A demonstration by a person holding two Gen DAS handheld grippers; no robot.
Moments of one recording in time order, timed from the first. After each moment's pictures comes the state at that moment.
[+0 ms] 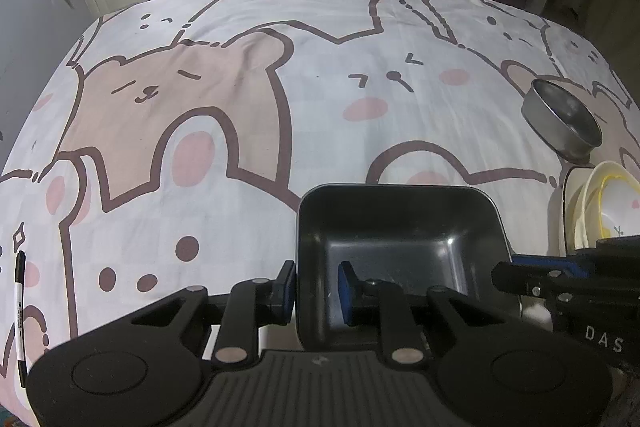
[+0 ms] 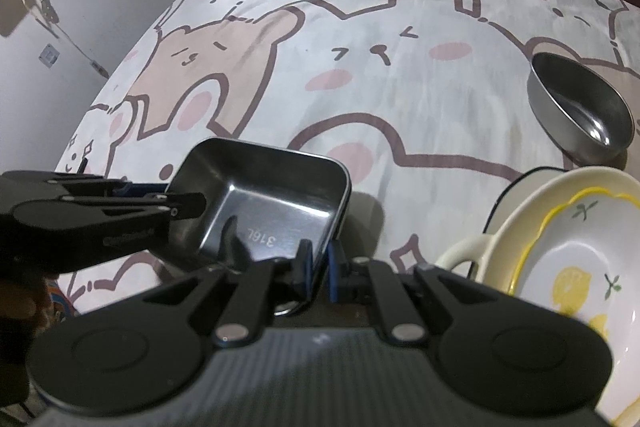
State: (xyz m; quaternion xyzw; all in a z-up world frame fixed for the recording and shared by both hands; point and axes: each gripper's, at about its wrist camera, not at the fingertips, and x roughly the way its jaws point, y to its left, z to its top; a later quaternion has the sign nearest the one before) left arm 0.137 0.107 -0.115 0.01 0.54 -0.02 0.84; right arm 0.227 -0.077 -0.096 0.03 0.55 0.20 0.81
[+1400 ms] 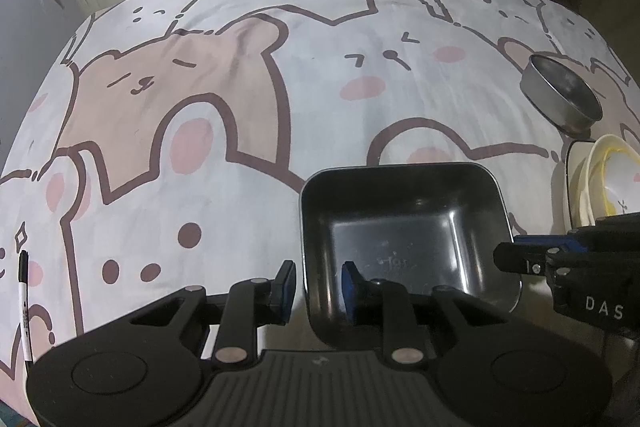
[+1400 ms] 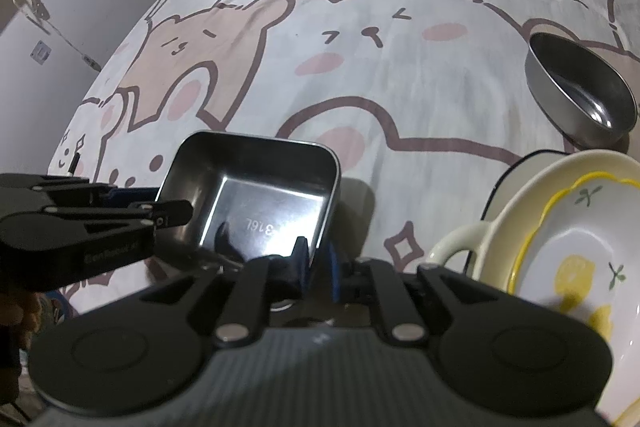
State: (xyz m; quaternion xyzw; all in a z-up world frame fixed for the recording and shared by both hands) left arm 0.134 0.110 -0.121 0.03 0.55 -0.03 0.83; right arm 0.232 -0.081 -0.109 0.04 0.56 0.19 0.80
